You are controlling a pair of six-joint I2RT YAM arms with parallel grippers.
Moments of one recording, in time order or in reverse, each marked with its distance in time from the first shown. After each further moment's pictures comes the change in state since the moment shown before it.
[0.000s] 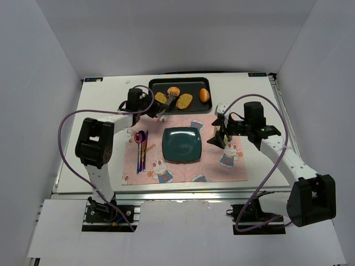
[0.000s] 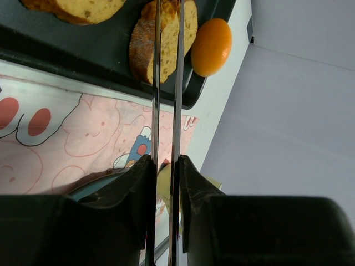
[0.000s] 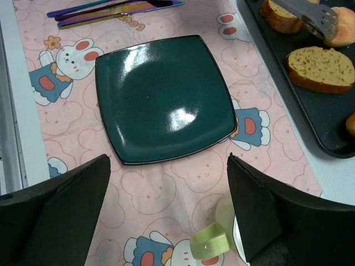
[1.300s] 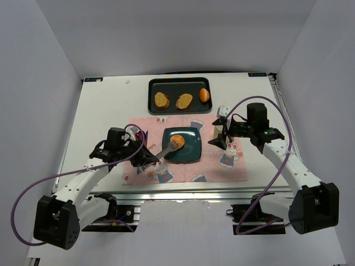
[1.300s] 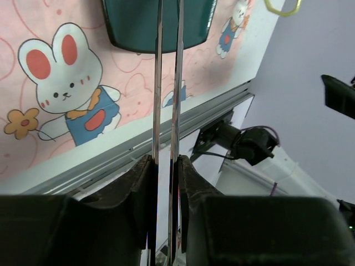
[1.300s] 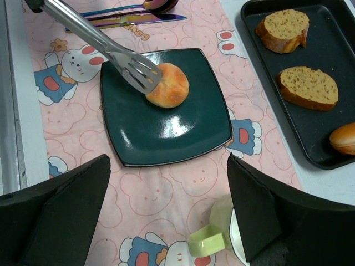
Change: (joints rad) left arm -0.031 -0.932 -0.644 -0.575 0.255 0.362; right arm -0.005 -0.066 -0.017 -0.005 -0.034 -0.045
